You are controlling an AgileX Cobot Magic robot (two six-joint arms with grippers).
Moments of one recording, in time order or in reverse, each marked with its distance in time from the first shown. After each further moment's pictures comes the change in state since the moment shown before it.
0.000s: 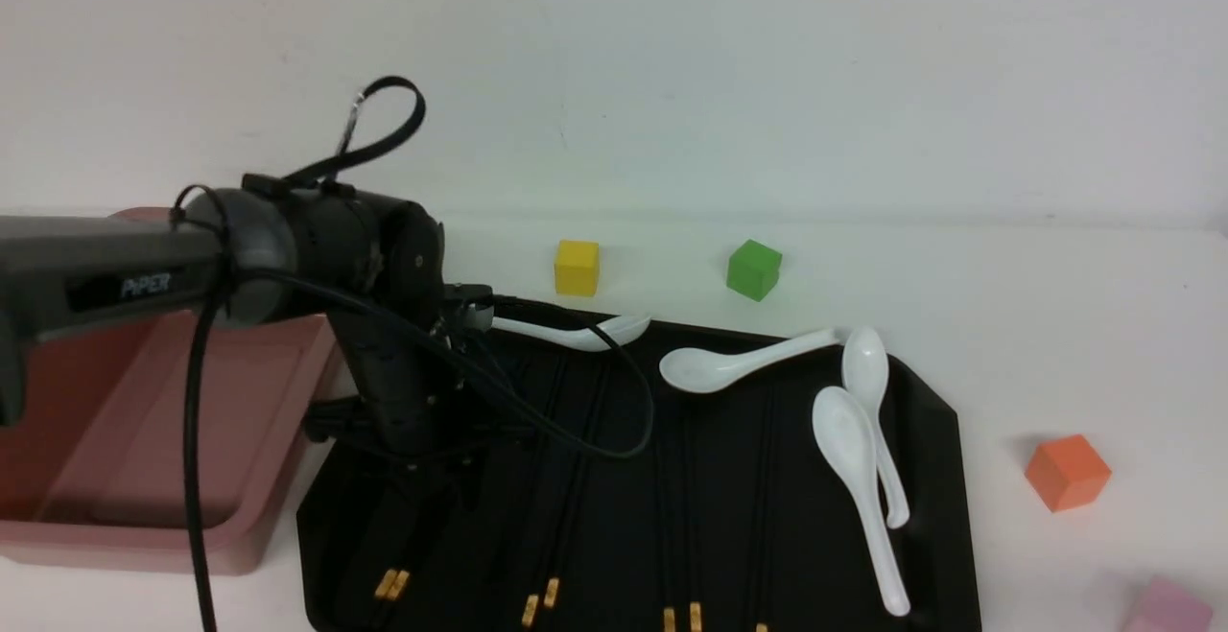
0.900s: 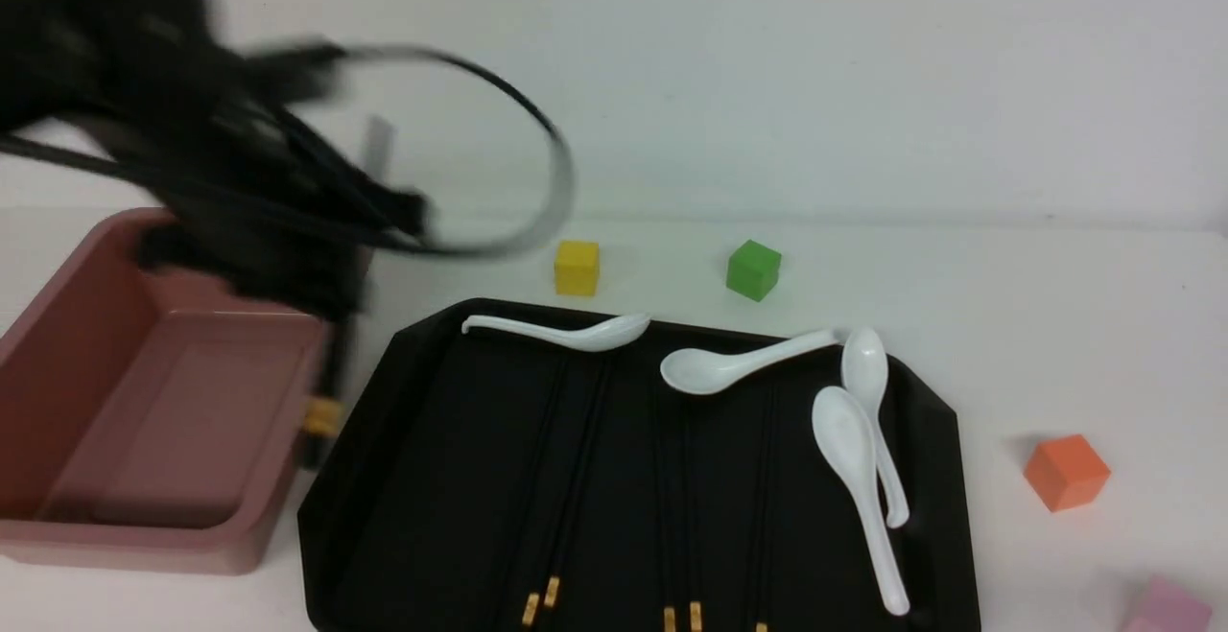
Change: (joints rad) right arm 0.000 0.000 0.000 0.000 0.000 0.000; left arm 0.180 -0.448 -0.027 0.041 0.125 -0.049
